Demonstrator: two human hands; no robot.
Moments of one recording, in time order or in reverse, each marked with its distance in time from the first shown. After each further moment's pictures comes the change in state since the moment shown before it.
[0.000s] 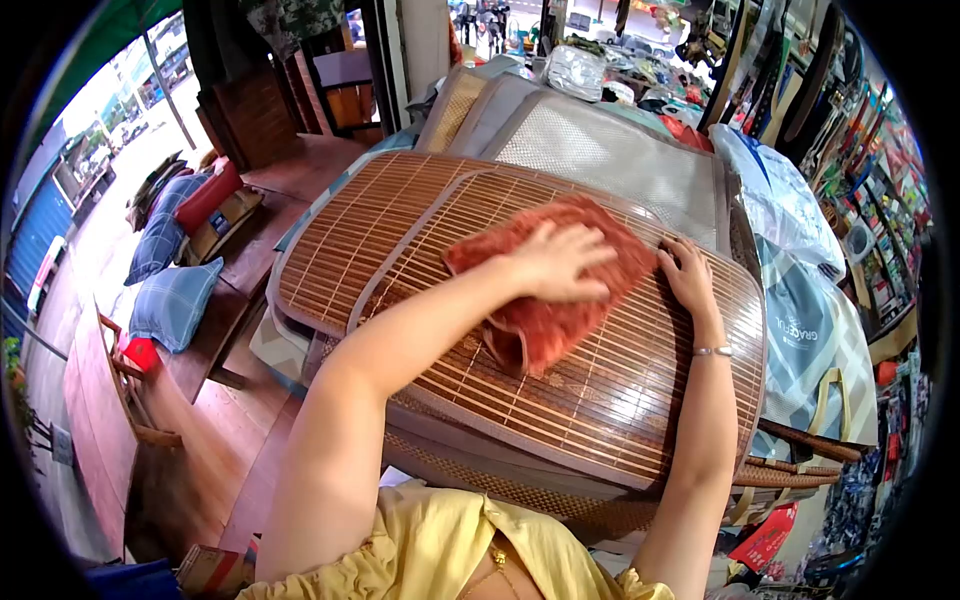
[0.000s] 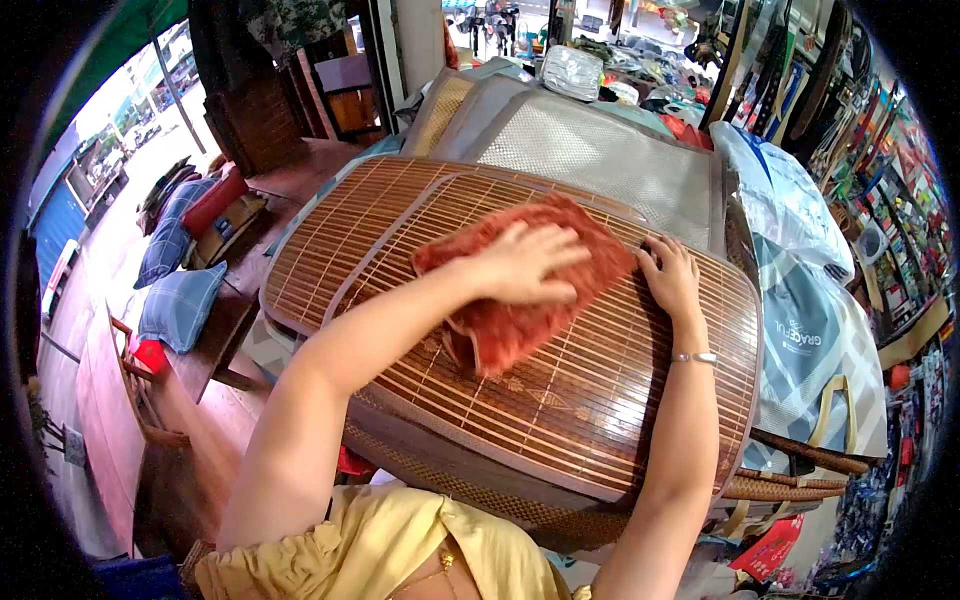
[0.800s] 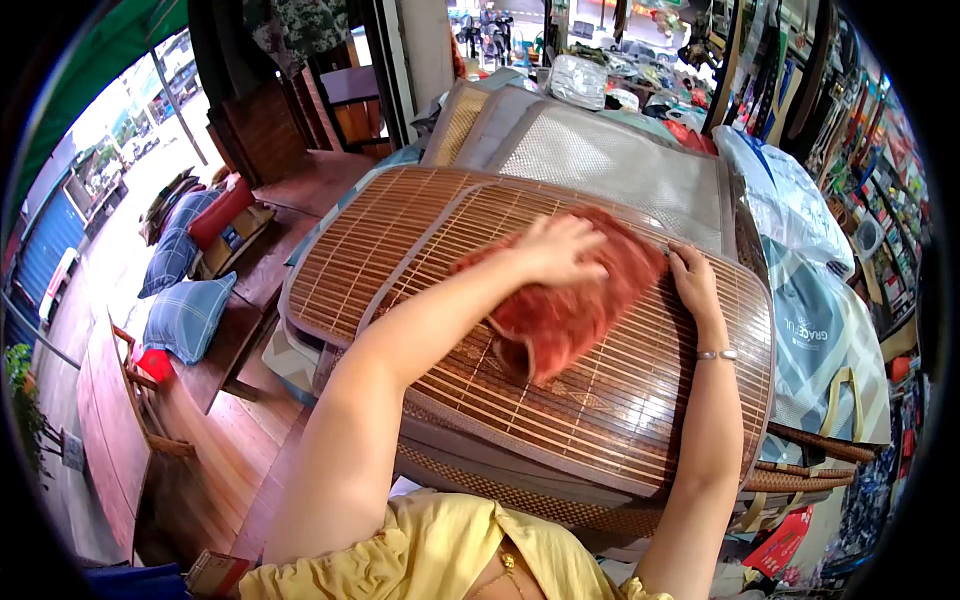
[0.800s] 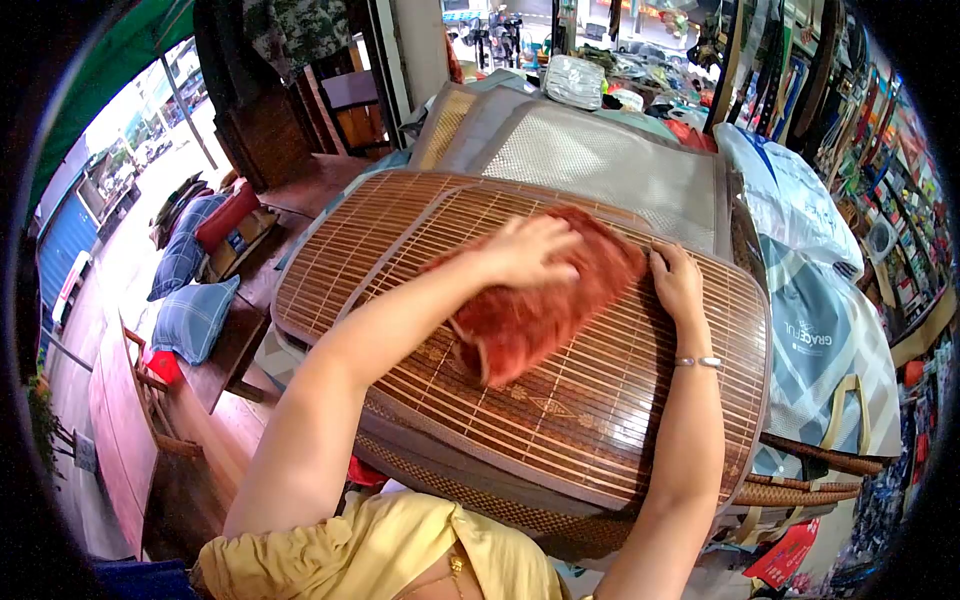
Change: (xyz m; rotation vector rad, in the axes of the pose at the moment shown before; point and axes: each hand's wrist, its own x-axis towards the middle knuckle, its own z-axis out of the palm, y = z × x) left_hand 0.026 -0.024 -0.001 0.092 0.000 -0.122; right_hand 0.009 0.012 0.012 0.225 0.129 -0.048
